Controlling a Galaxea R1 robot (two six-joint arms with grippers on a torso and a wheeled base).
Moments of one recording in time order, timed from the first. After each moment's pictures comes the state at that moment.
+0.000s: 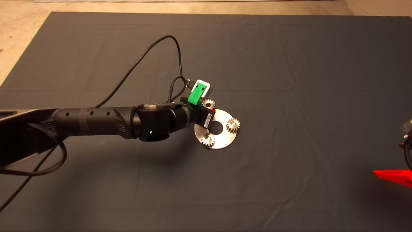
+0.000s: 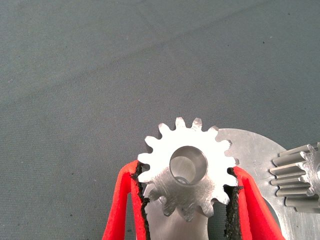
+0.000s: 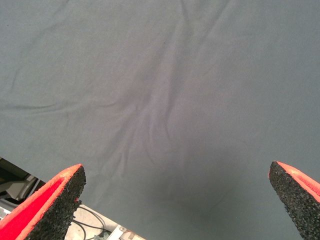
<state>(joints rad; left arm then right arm) -0.12 2.59 -1.04 1.29 0.98 -1.22 0.49 1.49 -0.35 -0.39 -1.24 0.65</state>
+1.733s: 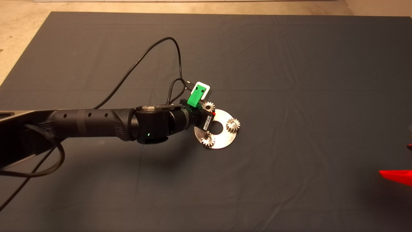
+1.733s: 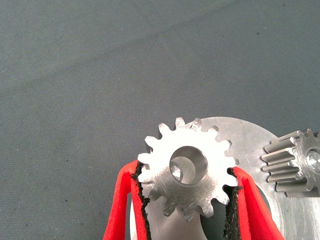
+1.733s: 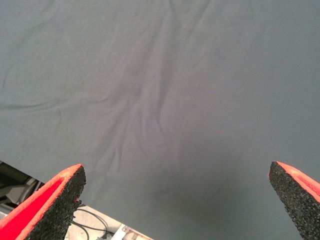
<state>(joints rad) -0.12 2.58 -1.01 1.28 1.00 -1.21 0.50 1.45 -0.35 -0.39 -1.23 0.64</state>
